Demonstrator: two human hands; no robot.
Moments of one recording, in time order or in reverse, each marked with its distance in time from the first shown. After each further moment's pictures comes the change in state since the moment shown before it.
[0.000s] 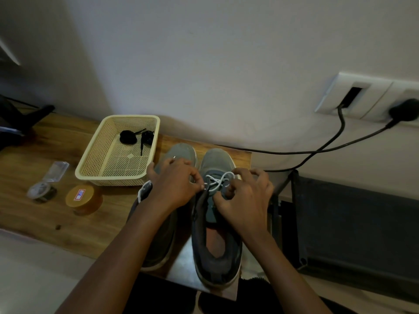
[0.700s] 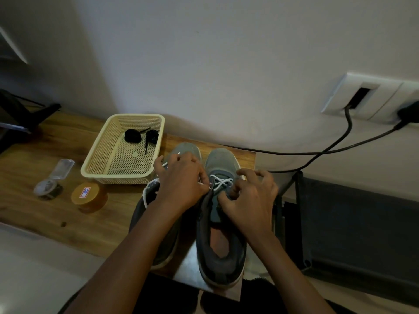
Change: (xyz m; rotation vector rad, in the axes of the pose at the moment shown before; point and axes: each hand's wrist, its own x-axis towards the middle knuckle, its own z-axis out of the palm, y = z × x) left_hand -0.004 0.007 0.002 0.121 0.141 0.062; right_hand 0.001 0.000 -0.002 0.020 -0.047 0.017
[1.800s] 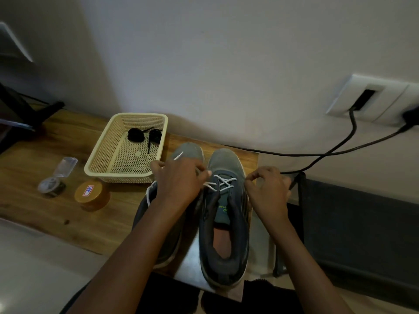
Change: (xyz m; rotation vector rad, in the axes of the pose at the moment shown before) left_hand 0.003 -0.006 0.001 -0.070 0.057 -0.102; right_hand 0.022 0.011 -0.019 0.167 -0.198 0.354
